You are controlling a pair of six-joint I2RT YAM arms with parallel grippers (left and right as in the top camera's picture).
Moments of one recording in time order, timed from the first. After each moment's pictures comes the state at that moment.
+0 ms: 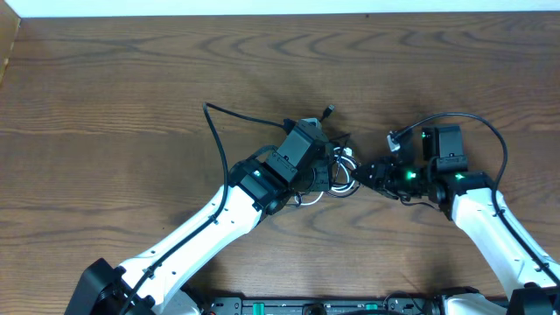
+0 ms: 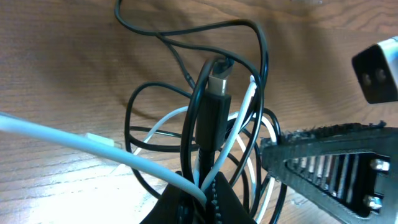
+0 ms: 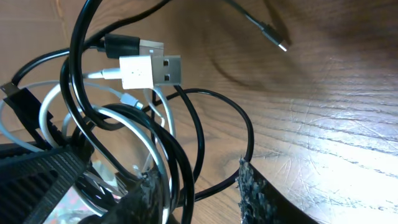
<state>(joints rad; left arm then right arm) -0.75 1.45 1.03 -0.50 0.10 -0.75 0.14 1.35 0.69 -0.41 -0.75 0.57</state>
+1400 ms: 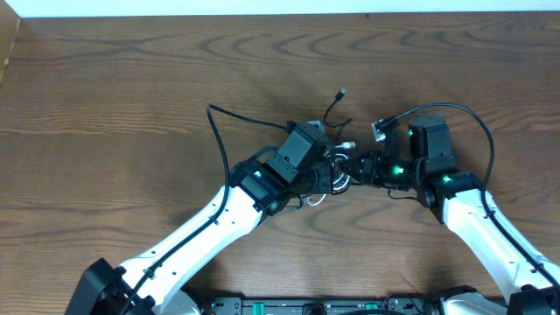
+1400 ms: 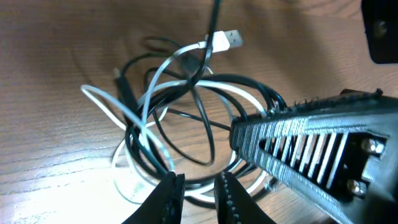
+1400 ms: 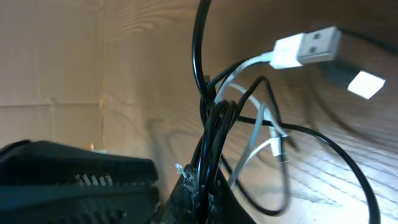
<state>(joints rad) -0.75 1.45 1.03 -0.51 0.15 -0.75 0.23 1.35 0.69 -0.20 -0.79 0.59</state>
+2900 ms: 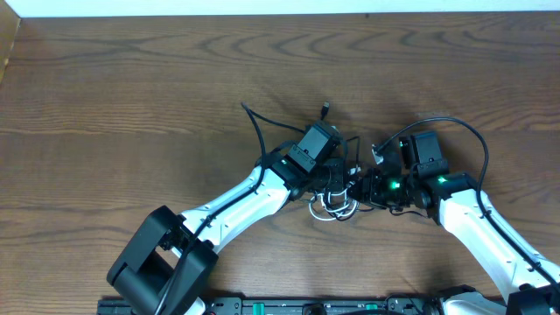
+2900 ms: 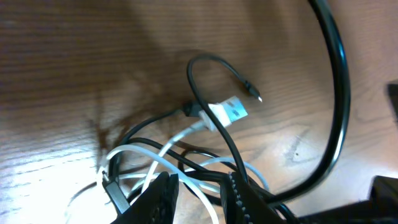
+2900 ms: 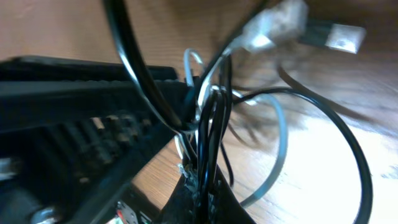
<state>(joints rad) -0.75 1.71 1.03 -0.31 0.29 -0.77 0.26 1.36 0.69 -0.50 -0.64 0.54</state>
